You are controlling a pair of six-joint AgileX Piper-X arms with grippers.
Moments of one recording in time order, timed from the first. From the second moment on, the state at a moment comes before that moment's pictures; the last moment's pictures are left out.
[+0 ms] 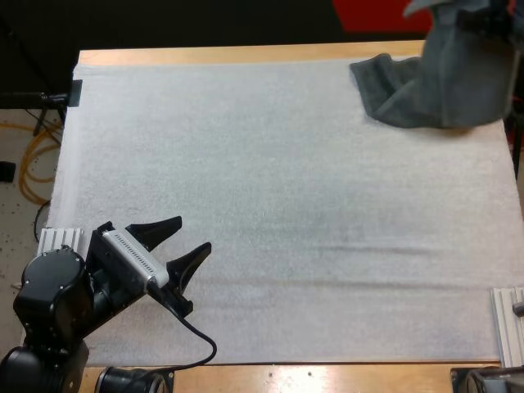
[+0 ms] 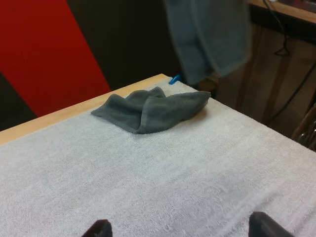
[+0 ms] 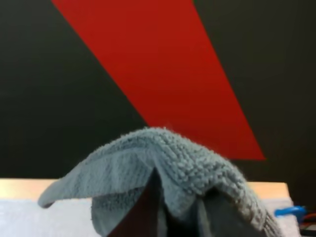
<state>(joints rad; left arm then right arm) -0.15 0.50 -0.87 0.86 0.60 -1.67 0.07 1.46 -1.79 0.81 -0.01 -1.85</state>
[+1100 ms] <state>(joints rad) -0.15 0.50 -0.87 0.86 0.60 -1.67 0.47 1.48 -1.45 1.23 -0.53 -2.16</state>
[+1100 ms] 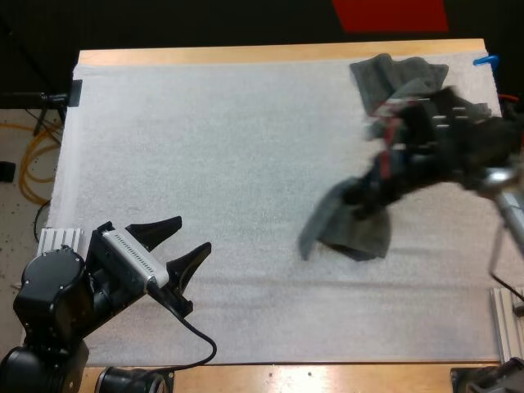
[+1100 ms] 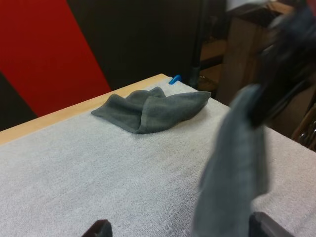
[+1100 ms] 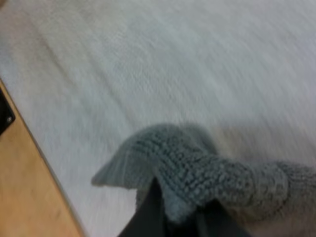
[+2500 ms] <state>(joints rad) -0.15 0.50 -0.87 0.87 0.60 -1.67 0.65 1.43 -1.51 1.06 -0.13 -1.77</state>
